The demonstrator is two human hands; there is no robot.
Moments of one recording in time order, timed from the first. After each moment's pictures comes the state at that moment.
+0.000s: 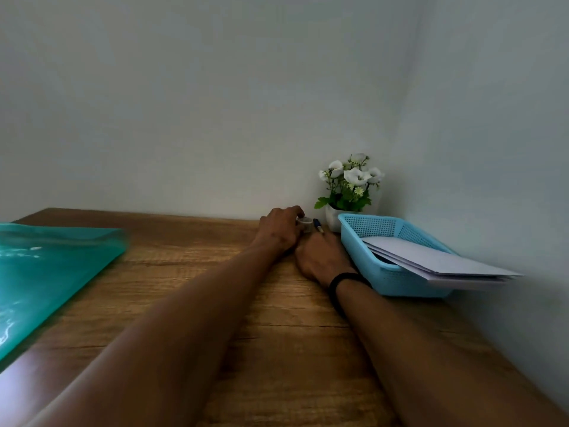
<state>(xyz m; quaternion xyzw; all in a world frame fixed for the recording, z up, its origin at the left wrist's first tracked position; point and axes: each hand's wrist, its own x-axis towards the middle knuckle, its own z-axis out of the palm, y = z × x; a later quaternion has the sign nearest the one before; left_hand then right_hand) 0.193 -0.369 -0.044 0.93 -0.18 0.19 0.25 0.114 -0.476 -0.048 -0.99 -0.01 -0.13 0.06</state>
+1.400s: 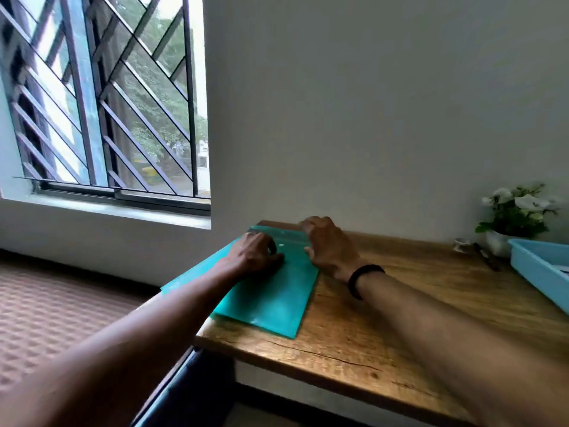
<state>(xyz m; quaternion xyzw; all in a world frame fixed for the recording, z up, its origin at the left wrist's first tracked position) -0.041 0.012 -0.024 0.98 0.04 0.16 0.13 -0.002 -0.185 -0.004 -0.90 -0.35 -0.24 0.10</state>
